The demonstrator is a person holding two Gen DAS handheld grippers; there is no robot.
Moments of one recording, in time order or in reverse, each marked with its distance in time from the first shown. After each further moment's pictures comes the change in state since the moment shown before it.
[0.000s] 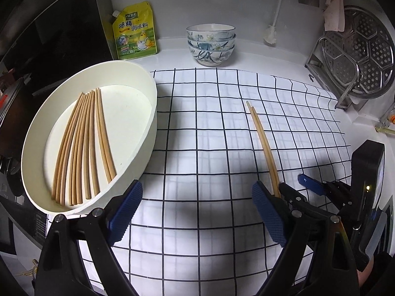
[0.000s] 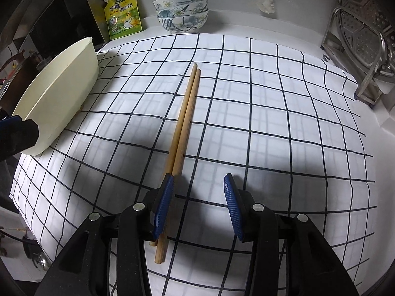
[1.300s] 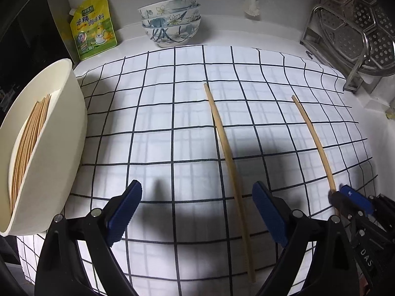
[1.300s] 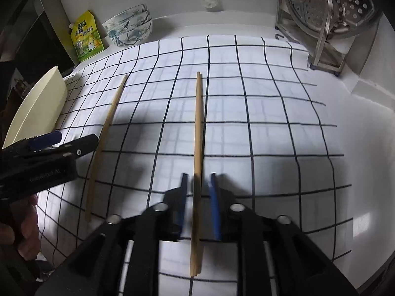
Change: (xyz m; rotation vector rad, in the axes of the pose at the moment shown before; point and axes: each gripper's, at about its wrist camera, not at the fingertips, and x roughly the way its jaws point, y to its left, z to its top) left arm 0.092 -0.075 0.011 0.072 0.028 0.020; right arm -0.022 -0.084 -0.020 0.141 -0.027 -0.040
